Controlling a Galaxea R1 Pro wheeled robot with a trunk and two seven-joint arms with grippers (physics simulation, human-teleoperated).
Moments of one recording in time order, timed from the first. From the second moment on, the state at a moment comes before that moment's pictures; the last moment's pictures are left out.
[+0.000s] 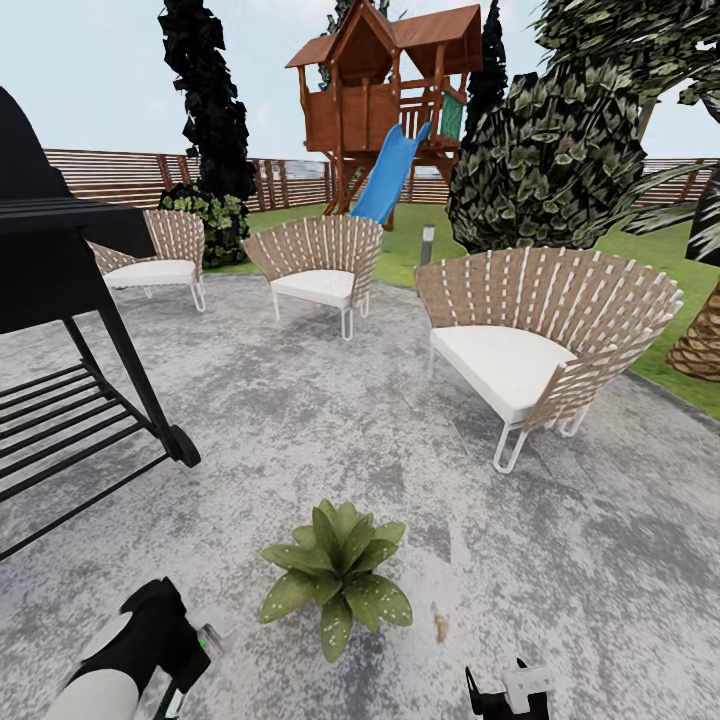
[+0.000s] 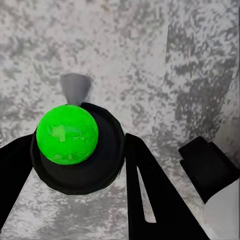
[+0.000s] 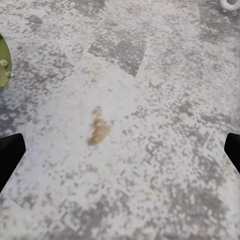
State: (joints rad) left arm -0.54 0.03 0.39 -0.68 -1.34 0.51 -1.01; right arm -0.38 -0.04 0.25 -0.07 -0.08 -0.72 -0.08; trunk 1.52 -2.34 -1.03
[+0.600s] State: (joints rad) left arm -0.54 0.00 0.39 -0.71 -1.25 0.51 -1.00; right arm -0.38 -0.04 0.25 -0.07 -0.08 -0.72 -0.08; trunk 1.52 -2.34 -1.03
